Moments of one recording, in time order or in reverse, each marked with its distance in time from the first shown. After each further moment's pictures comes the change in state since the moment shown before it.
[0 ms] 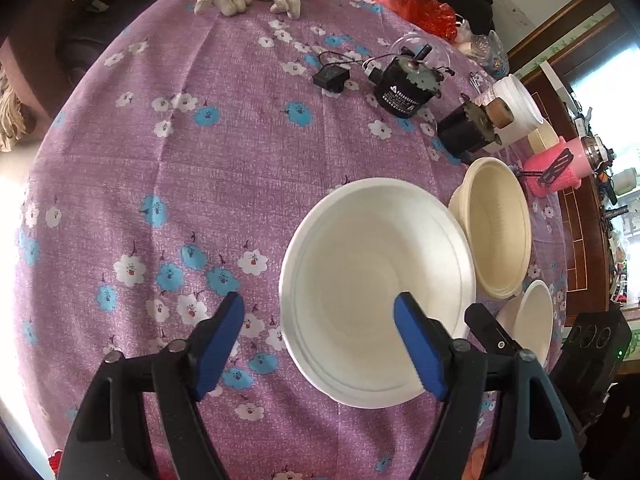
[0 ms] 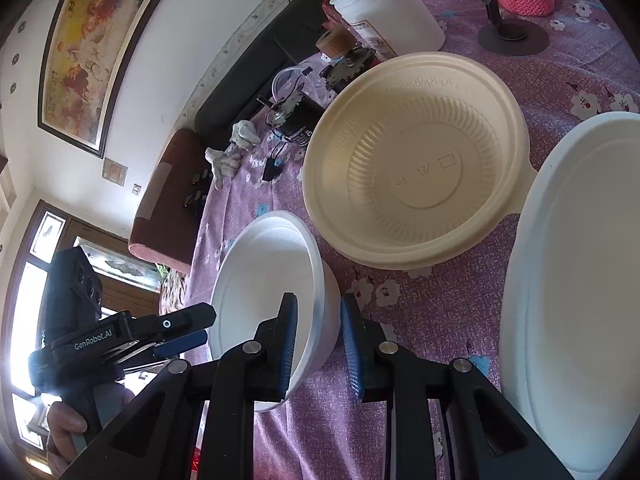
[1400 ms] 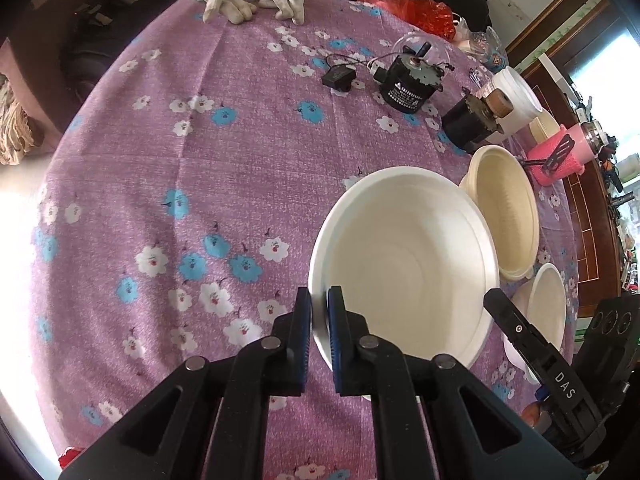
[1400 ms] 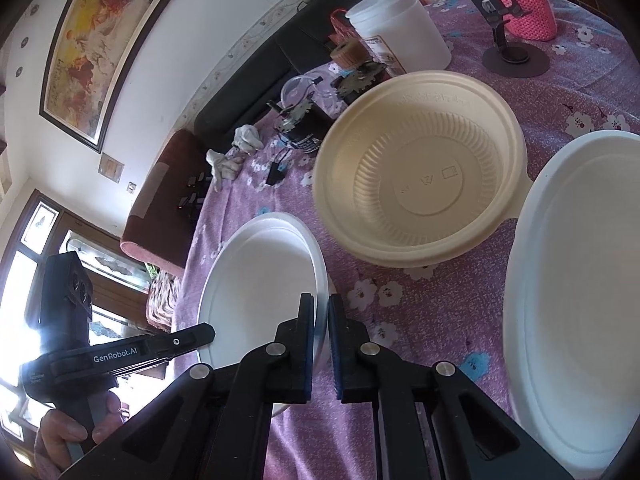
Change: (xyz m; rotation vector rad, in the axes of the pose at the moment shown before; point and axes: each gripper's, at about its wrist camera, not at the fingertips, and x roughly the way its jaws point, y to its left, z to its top) left arm -0.015 0.007 -0.018 0.031 -0.027 0.044; right arm -0.005 0.013 -0.006 -0.055 -0.044 -0.032
